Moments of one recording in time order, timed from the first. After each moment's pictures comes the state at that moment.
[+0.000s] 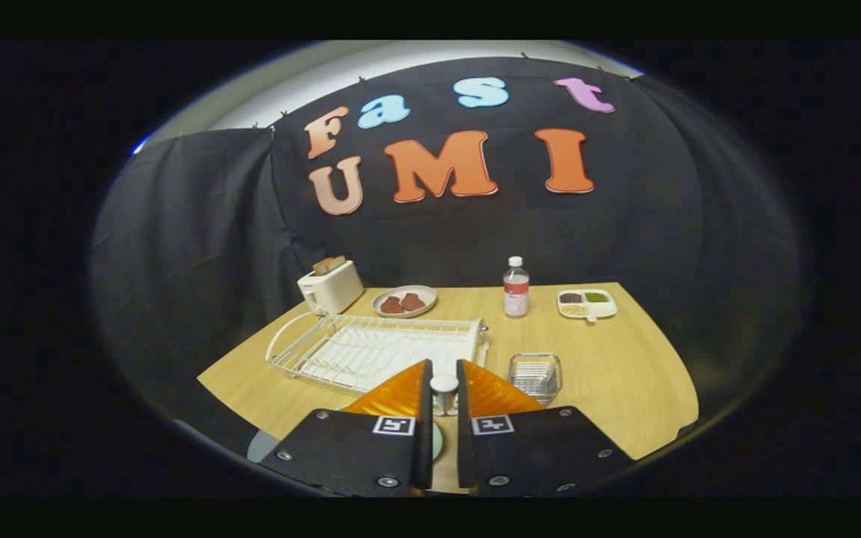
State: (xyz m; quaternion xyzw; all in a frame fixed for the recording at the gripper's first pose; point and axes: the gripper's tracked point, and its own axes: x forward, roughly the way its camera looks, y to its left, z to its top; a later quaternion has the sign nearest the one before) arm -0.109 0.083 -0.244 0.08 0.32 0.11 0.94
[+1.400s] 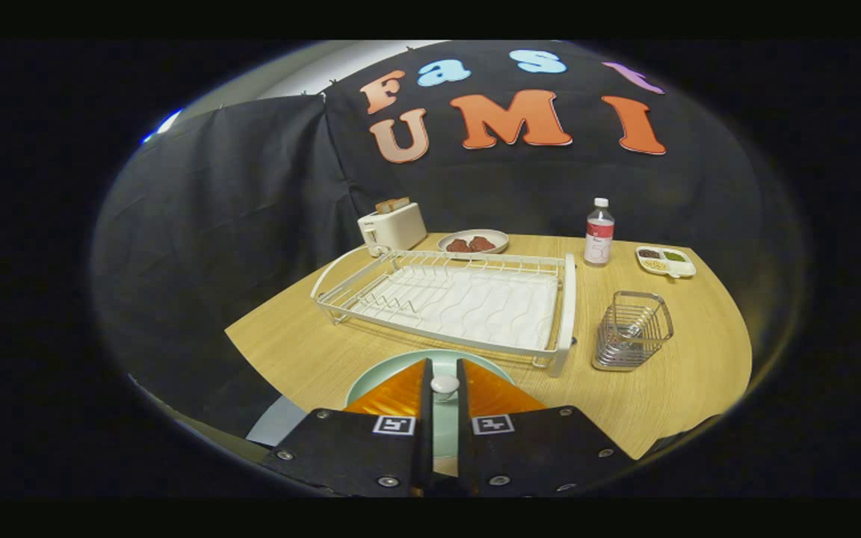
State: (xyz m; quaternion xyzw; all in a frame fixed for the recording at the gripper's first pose) arm -0.177 0.152 -0.330 0.06 0.38 0.21 0.90
